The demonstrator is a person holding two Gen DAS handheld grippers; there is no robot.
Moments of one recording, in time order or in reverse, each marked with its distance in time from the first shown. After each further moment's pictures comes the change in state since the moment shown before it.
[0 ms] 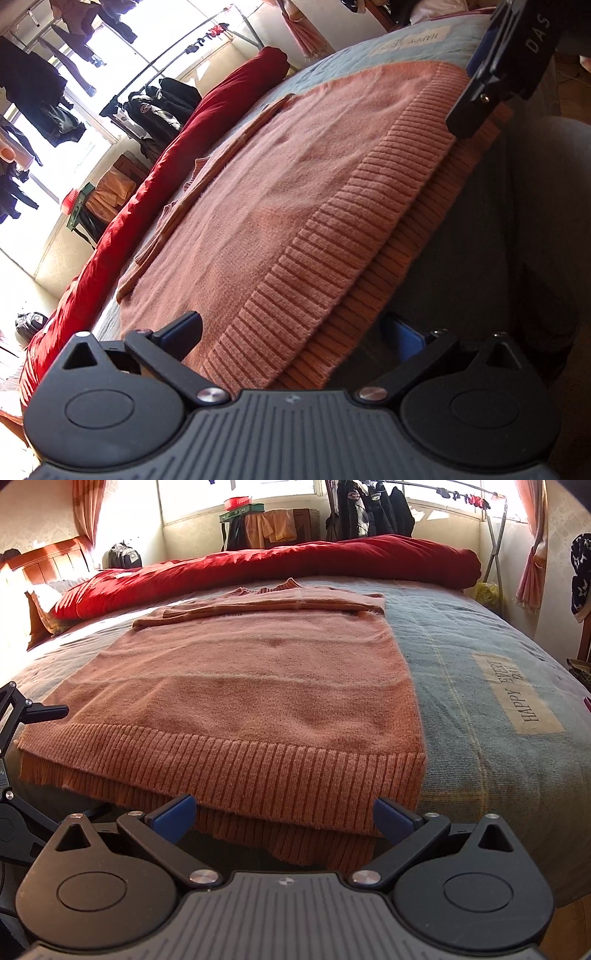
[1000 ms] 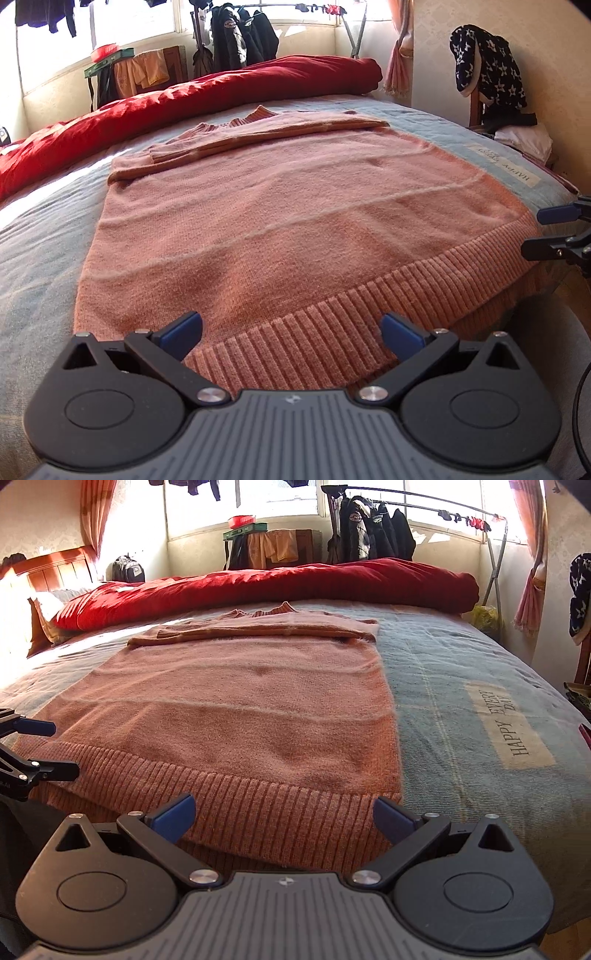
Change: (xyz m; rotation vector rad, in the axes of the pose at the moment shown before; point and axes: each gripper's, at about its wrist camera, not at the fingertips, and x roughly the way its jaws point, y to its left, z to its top) left arm 0.004 0.090 -0.025 -0.579 0.021 -0.203; right arm -0.003 -0.016 0.010 -0.038 -0.075 -0.014
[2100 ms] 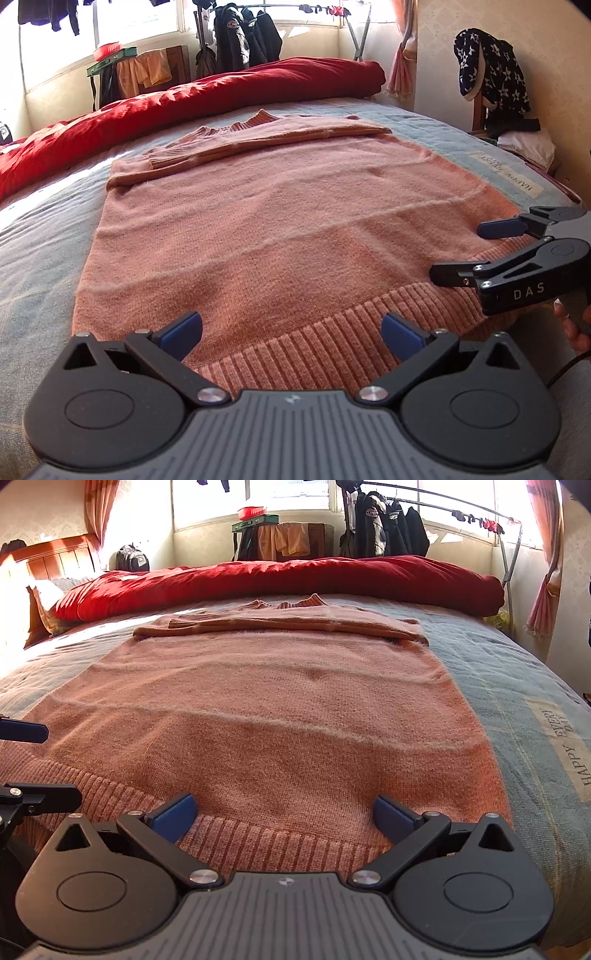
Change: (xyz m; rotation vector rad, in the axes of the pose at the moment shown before) left arm 0.016 0.004 0.010 -0.074 0.050 -0.011; right arm 0.068 0.053 0.020 -0.020 0.016 -0.001
